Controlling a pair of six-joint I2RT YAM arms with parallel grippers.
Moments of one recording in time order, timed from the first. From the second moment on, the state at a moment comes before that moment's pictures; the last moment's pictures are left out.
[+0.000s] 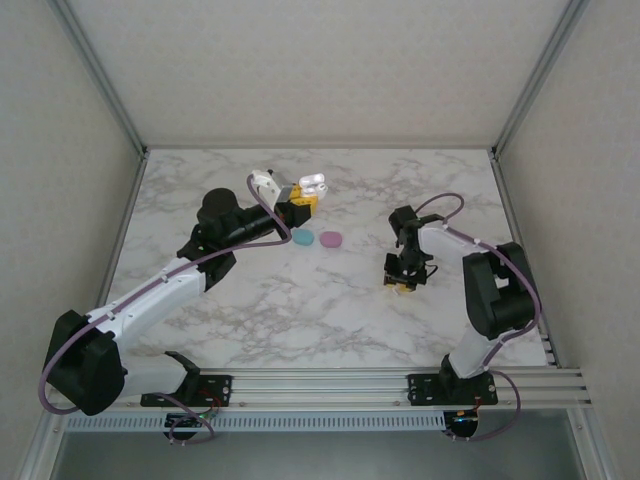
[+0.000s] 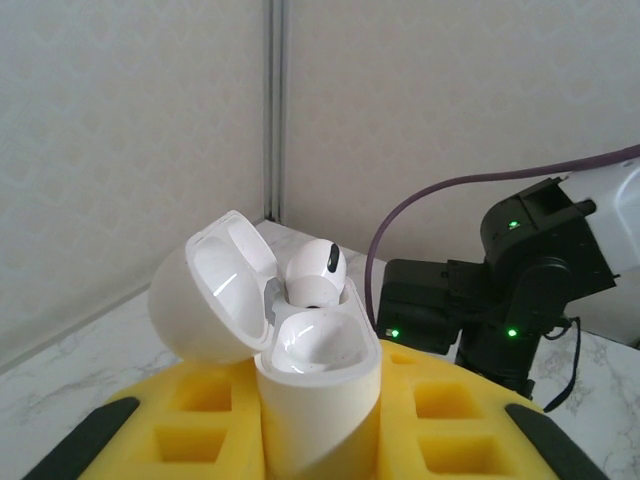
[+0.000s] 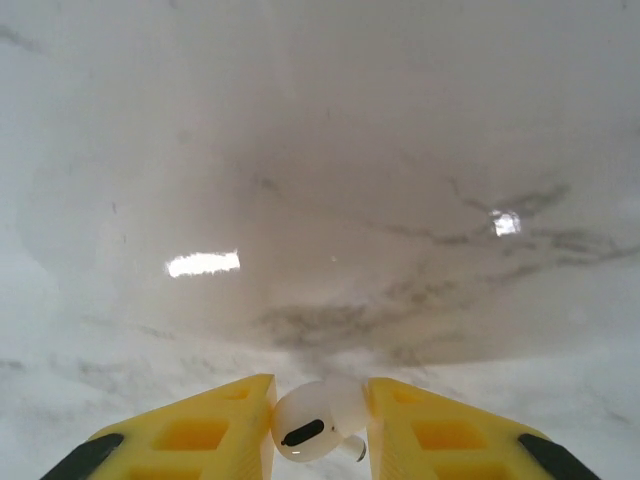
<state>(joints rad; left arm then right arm) -0.58 1.26 0.88 0.40 0.54 -0.06 0.36 1.72 1.03 -0.89 -0.14 0.52</state>
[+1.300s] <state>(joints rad) -0.58 1.26 0.88 0.38 0.52 -0.06 0.38 1.81 1.12 -0.96 -0.06 0.40</state>
